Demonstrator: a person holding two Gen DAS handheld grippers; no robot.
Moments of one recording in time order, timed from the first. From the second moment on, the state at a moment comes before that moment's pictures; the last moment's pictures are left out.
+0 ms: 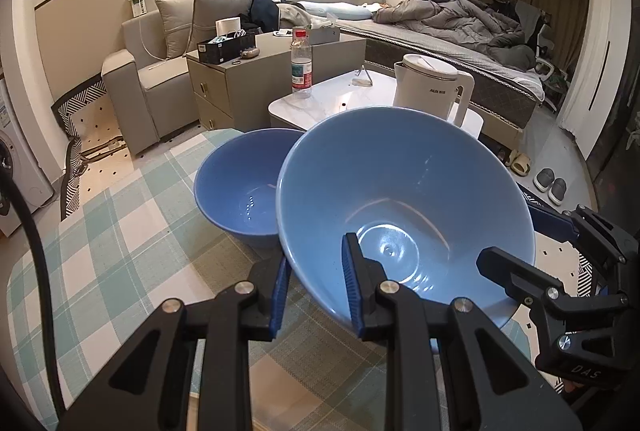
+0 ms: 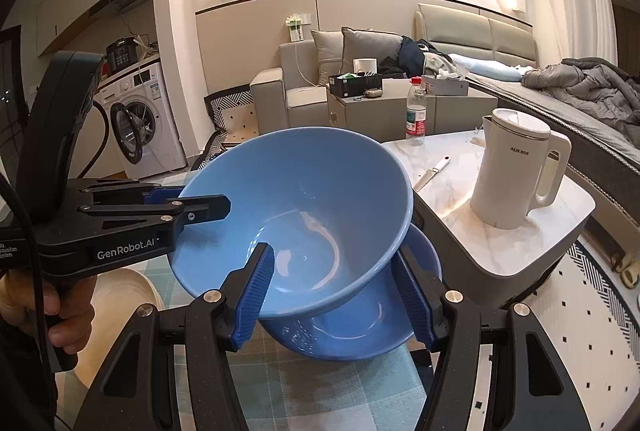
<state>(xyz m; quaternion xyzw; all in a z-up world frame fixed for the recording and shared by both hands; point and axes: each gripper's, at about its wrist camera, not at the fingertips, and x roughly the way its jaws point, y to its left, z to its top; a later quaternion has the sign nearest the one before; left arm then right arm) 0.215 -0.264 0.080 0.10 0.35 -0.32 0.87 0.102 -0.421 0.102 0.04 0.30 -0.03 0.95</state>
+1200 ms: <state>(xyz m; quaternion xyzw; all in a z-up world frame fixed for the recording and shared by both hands) 0.220 -0.304 0.044 0.14 0.38 -0.32 0.86 0.120 -0.446 0.069 0.04 0.34 -0.06 0.94</state>
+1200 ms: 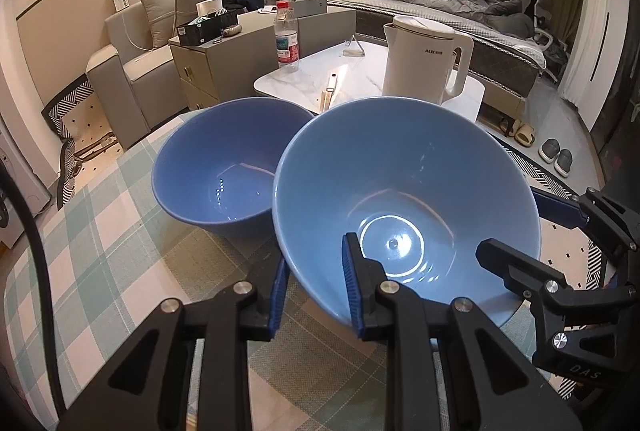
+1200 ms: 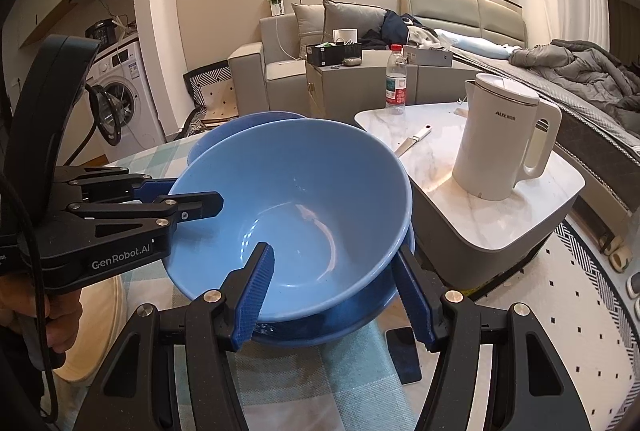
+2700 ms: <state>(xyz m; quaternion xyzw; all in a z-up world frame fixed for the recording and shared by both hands) 0.224 -0.302 0.019 0.16 0.41 -0.30 0.85 0.127 -0.464 0.046 0.04 0.37 -0.07 0.92</state>
